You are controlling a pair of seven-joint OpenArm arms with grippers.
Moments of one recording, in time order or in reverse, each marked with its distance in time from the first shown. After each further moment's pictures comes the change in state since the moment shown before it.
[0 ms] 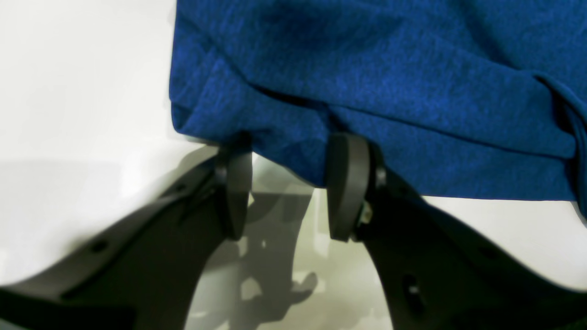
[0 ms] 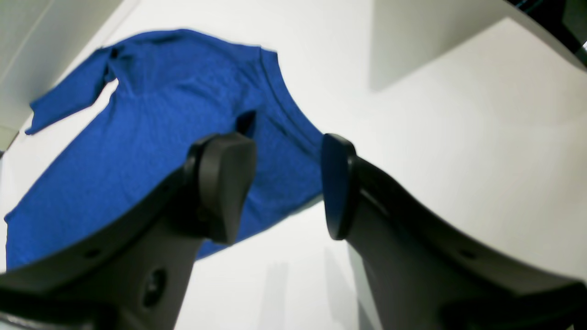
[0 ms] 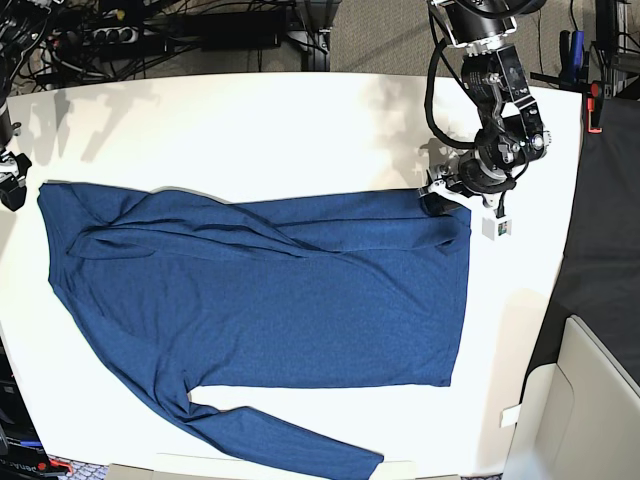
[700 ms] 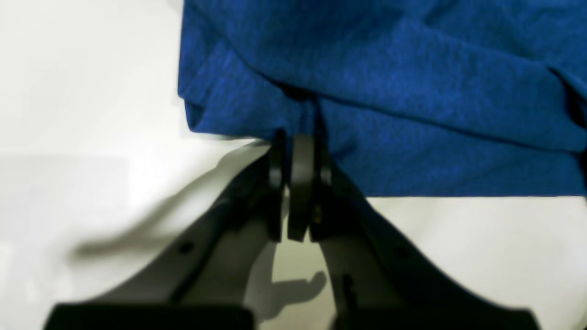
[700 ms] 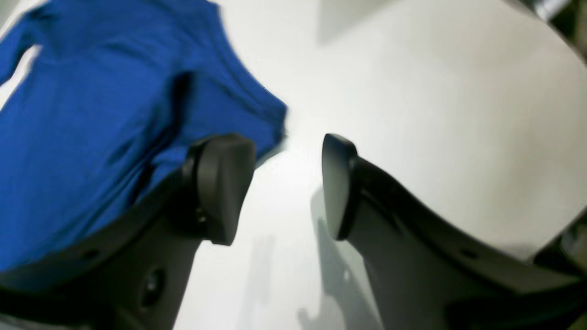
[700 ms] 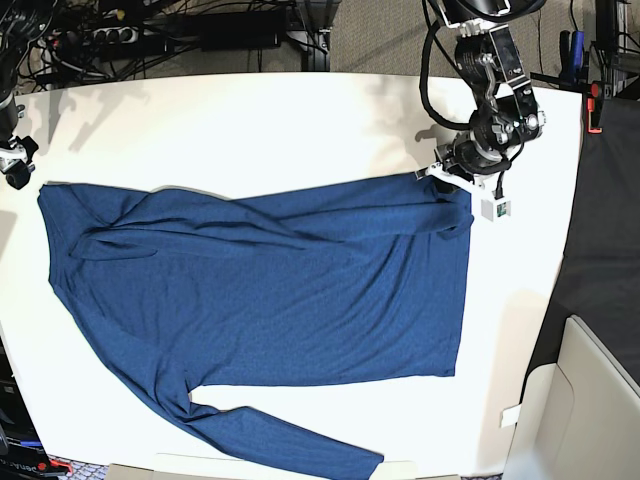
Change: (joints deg) left arm 4.9 1.9 0.0 6.2 1.2 0.4 -0.1; right arm -0.3 -1.6 -0.1 0.9 -8.6 -5.4 -4.0
